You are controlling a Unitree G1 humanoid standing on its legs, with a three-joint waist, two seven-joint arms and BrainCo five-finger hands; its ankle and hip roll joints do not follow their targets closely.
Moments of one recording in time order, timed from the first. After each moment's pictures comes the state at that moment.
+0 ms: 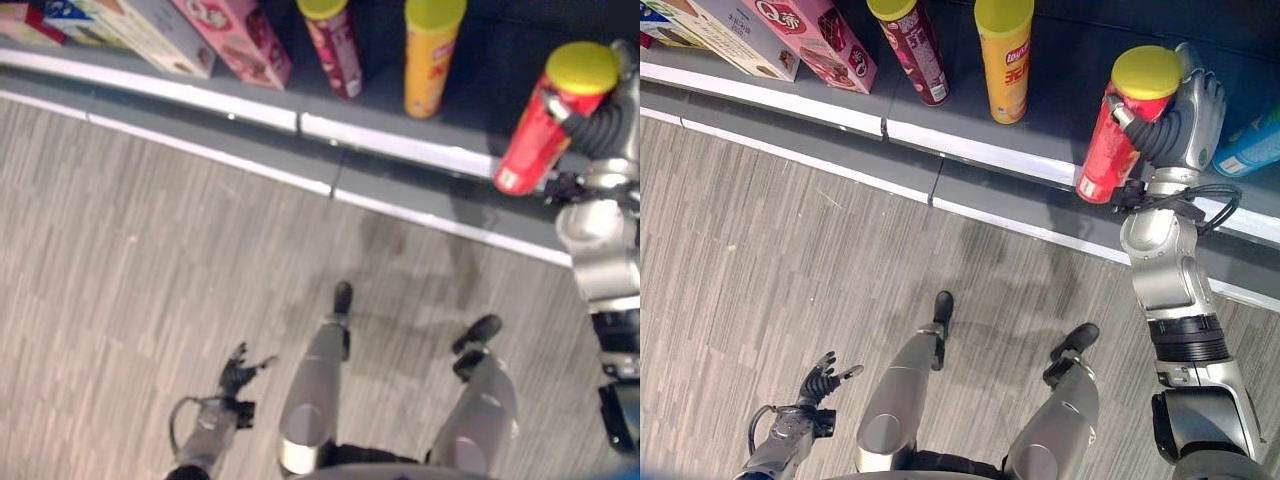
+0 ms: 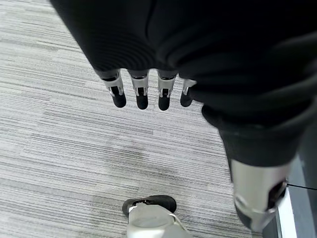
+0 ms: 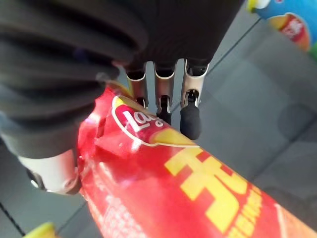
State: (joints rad) left arm 0.07 0.31 -0.16 0.67 -0.20 -0.05 0.16; right arm -0.62 -0.69 0.00 0.07 -0.38 0.06 -0.56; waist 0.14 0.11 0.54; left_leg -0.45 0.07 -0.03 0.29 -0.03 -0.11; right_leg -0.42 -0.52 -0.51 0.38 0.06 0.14
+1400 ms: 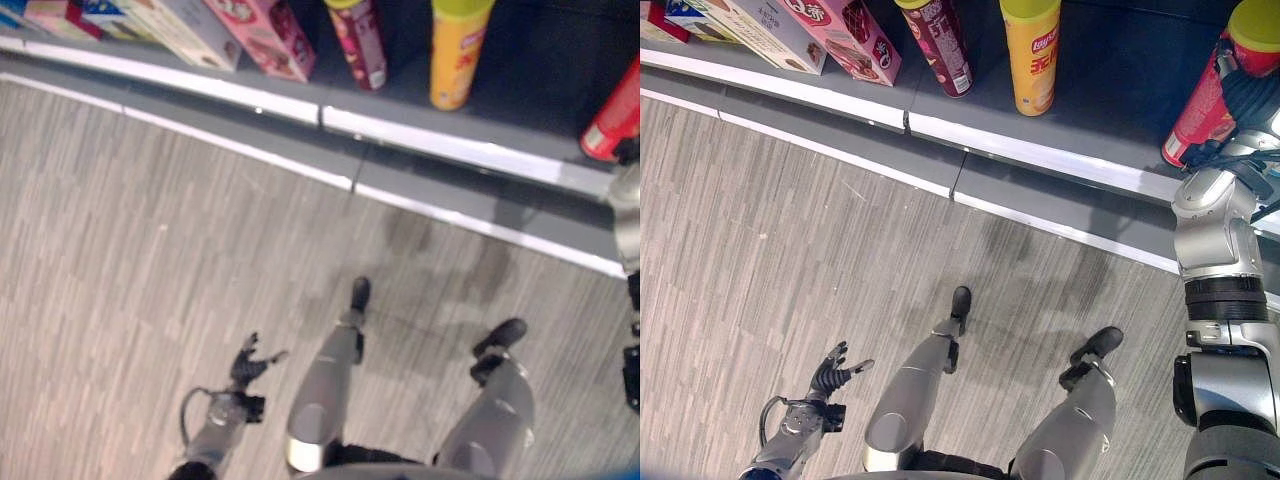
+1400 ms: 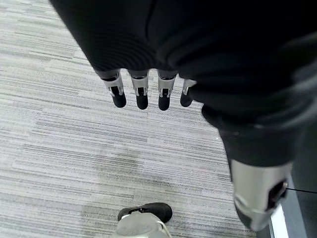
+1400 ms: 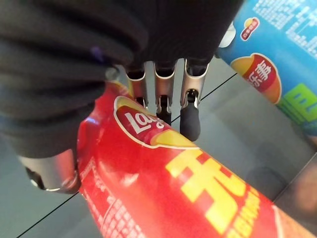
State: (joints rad) left arm 0.06 0.32 -0.25 0.63 -0.19 -0.09 0.19; right arm -0.79 -0.82 -0.02 0.37 -0.41 0.15 -0.77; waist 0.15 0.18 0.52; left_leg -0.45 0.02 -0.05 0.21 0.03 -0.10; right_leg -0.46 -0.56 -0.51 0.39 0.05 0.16
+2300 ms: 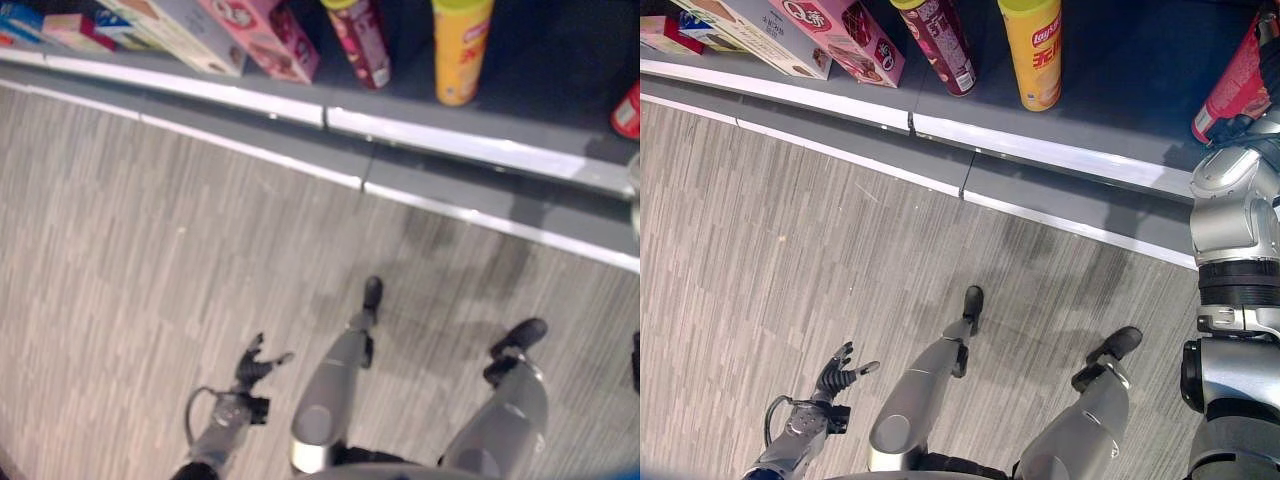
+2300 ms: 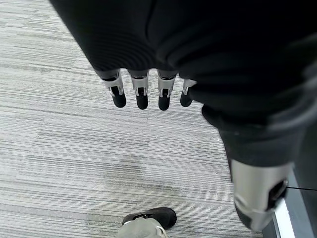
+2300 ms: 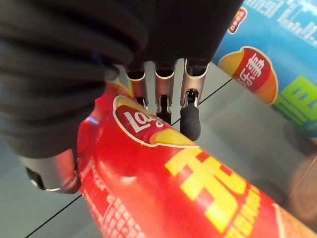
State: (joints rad) left arm 0.06 0.32 -0.28 0.63 -0.19 -0.09 0.19; right arm -0.87 -0.84 -0.02 0.41 -0.41 0.17 -0.83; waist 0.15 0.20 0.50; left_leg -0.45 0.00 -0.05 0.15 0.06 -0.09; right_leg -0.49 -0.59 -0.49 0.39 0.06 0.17
